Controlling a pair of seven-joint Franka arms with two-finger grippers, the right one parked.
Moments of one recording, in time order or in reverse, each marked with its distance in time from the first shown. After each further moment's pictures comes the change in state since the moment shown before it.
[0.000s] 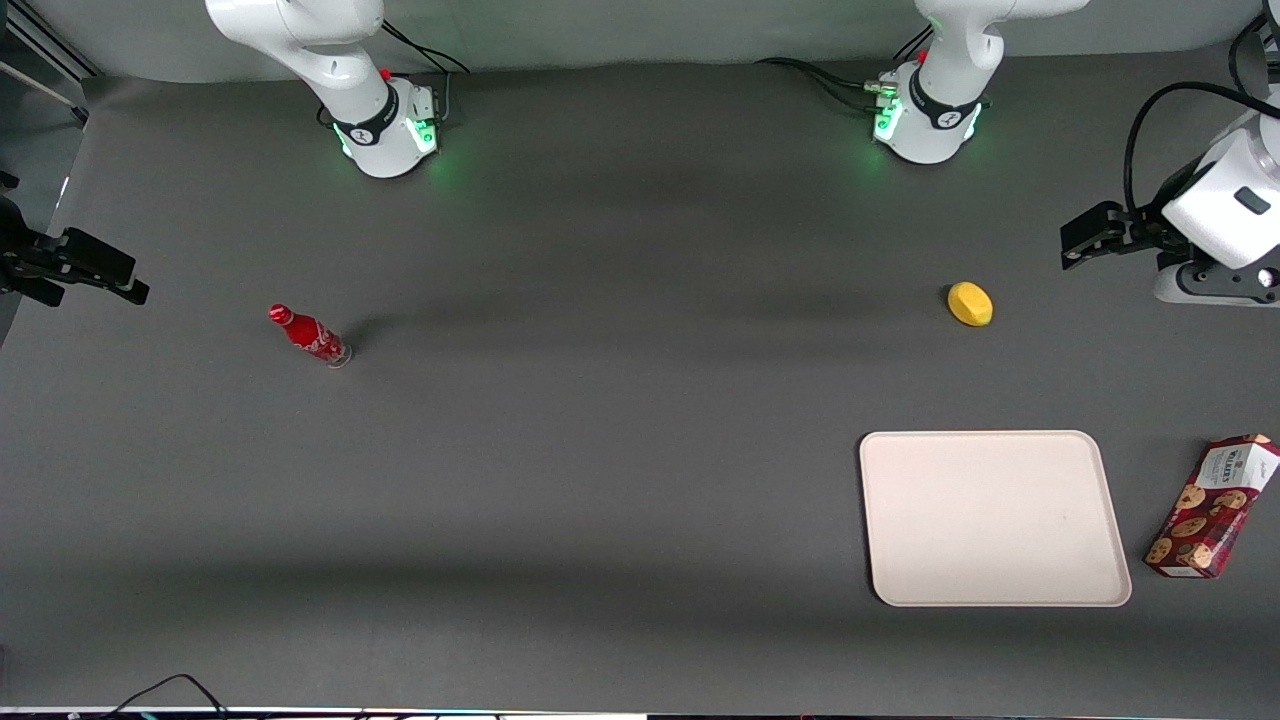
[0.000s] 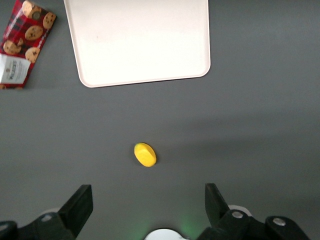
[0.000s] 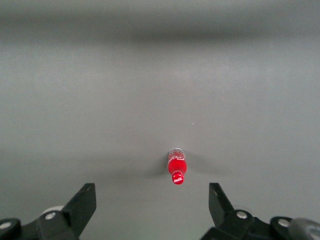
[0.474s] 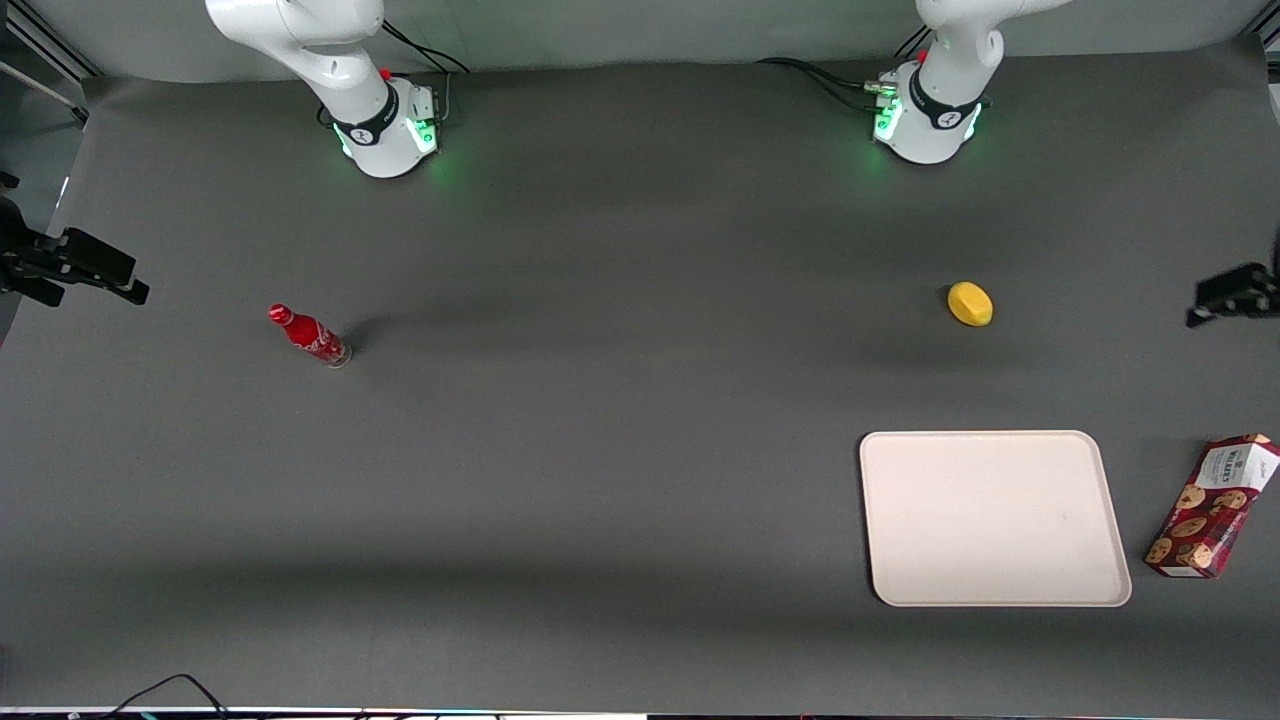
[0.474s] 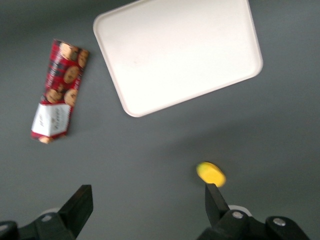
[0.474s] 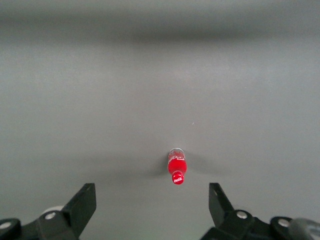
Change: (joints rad) arm 0.243 0.141 0.035 0.003 0.002 0.196 0.518
